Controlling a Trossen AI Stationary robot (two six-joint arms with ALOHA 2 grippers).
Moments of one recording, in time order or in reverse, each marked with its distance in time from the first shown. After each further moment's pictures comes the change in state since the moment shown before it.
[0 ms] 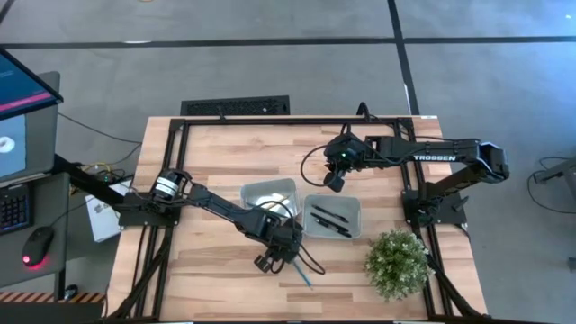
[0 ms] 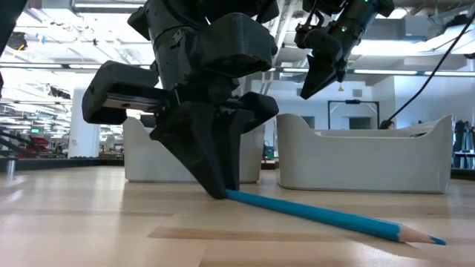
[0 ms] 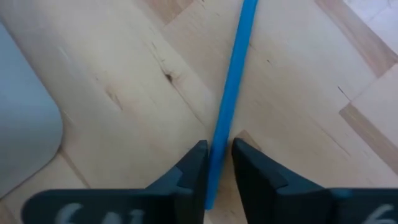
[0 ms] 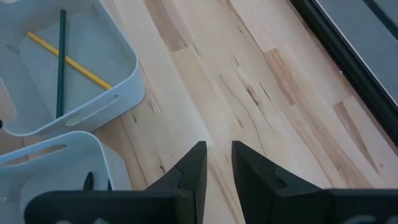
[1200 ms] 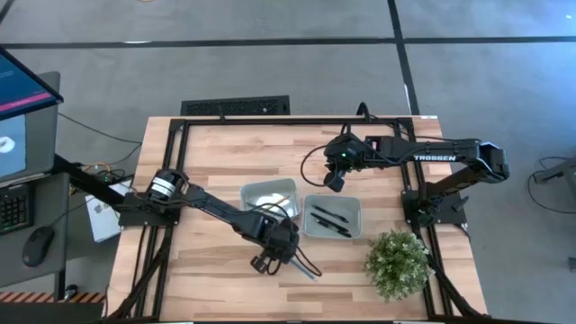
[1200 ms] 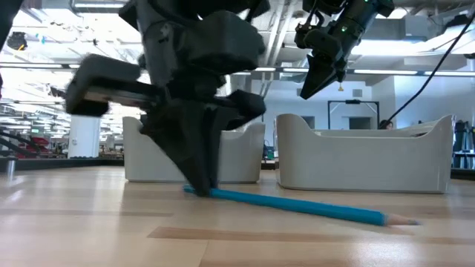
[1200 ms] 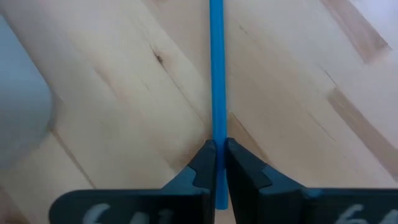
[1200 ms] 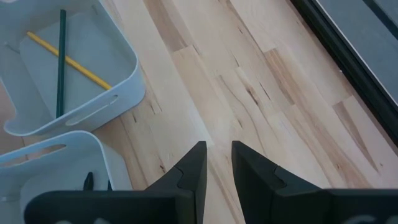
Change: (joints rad) left arm -0.029 -0.033 -0.006 -0.019 -0.015 -0.046; right arm 0.000 0.000 0.000 0.000 0.000 0.000
